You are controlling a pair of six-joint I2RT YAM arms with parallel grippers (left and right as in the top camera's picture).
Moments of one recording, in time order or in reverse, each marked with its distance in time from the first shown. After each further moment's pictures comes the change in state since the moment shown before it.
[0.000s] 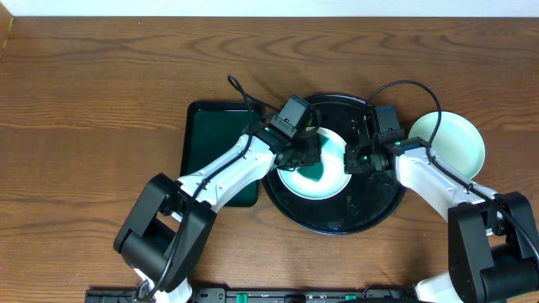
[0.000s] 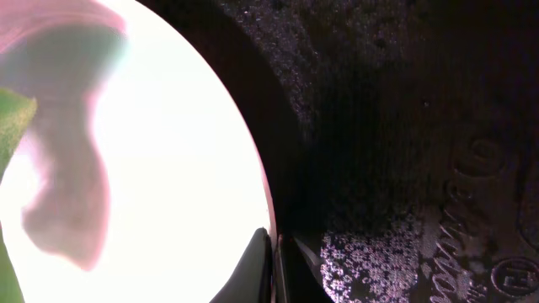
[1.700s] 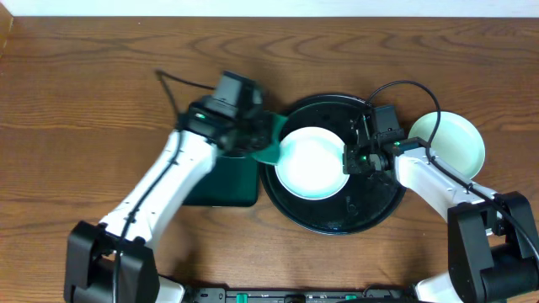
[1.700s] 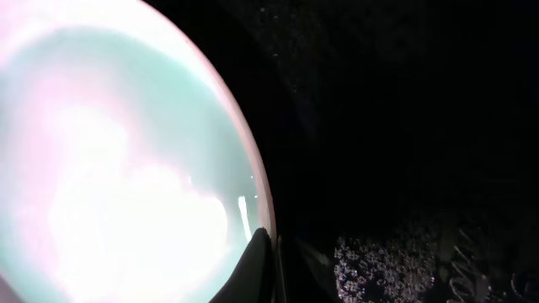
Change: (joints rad) left arm 0.296 -0.253 -0.004 -0.255 0.092 0.168; right arm 0.004 0.000 0.000 0.003 -0.019 0.000
